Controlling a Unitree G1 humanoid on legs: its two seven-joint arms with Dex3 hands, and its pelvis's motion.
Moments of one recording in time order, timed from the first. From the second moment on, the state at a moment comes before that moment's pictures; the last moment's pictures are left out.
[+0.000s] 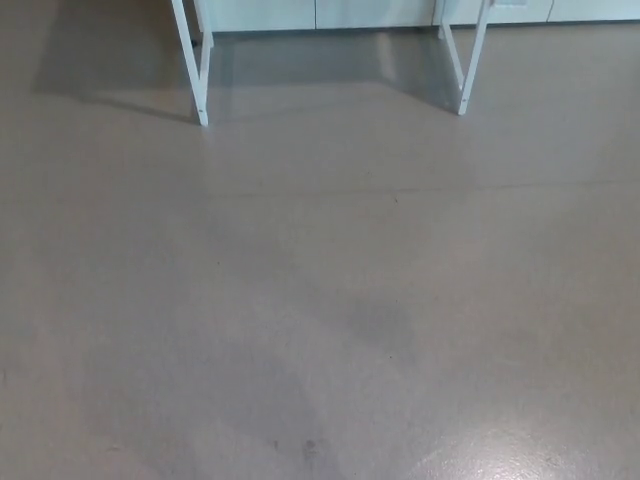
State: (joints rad) left_arm 0.03 0.41 0.23 1.24 0.09 -0.23 -0.02; right_arm 0.03 -0.49 -0.23 1.26 -0.04 -0.22 0.09
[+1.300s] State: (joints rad) left_arm 0.00 0.43 0.13 1.27 0.10 -0.29 0.02; right_arm 0.02 -0.49 -0.14 1.28 -0.08 -0.29 0.04
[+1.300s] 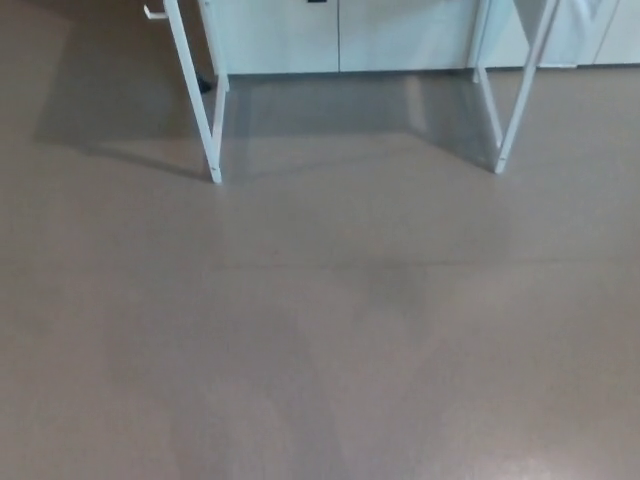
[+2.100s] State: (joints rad) left_arm -0.02 0.44 0.10 1.26 0.10 -0.30 0.01; right_arm 0.02 -0.49 -0.12 1.27 -0.08 -0.31 0.03
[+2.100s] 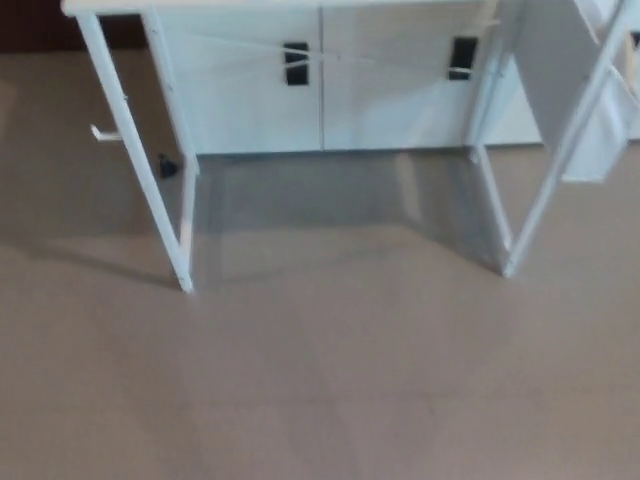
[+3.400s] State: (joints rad) left_arm -0.01 0.47 0.05 1.26 0.11 -0.30 0.00; right_arm 0.04 -0.48 -0.10 1.25 -0.08 -0.32 0.04
